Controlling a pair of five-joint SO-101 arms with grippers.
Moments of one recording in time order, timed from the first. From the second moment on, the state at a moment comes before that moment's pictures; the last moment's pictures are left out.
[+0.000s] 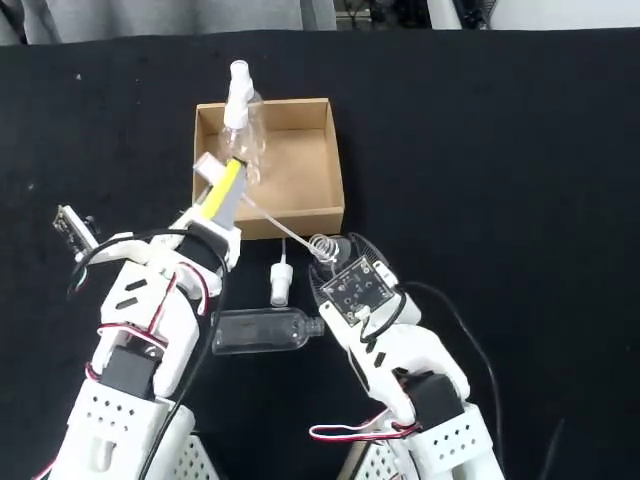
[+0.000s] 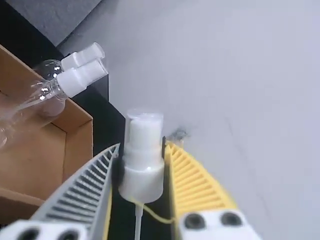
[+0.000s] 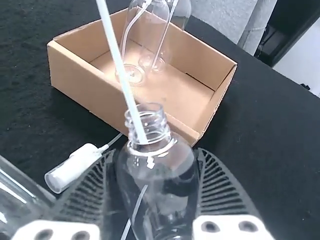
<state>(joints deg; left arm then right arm) 13.3 -80.0 76.0 11.9 56.2 -23.5 -103.1 96.7 40.7 21.8</state>
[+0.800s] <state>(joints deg) 8.3 -80.0 80.0 6.2 55.3 -23.5 -103.1 96.7 40.7 21.8</state>
